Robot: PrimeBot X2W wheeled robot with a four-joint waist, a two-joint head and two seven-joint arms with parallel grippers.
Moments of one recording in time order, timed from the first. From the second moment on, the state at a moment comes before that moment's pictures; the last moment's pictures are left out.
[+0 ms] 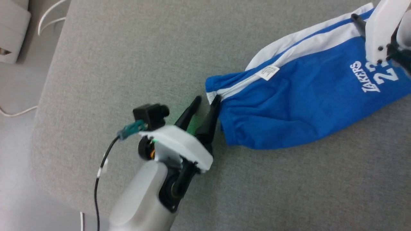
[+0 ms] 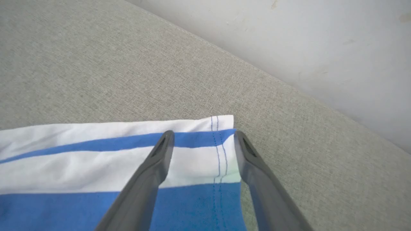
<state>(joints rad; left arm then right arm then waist) -0.45 0.07 -0.48 0.24 -0.82 0.04 -0.04 -1.01 -0.40 0.26 0.56 0.31 0.13 0.65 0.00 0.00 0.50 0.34</state>
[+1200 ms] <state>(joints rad) -0.35 0.12 -0.57 0.39 -0.72 0.20 0.11 -0.26 -0.12 -0.07 0.04 0.22 0.13 0.27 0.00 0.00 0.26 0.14</state>
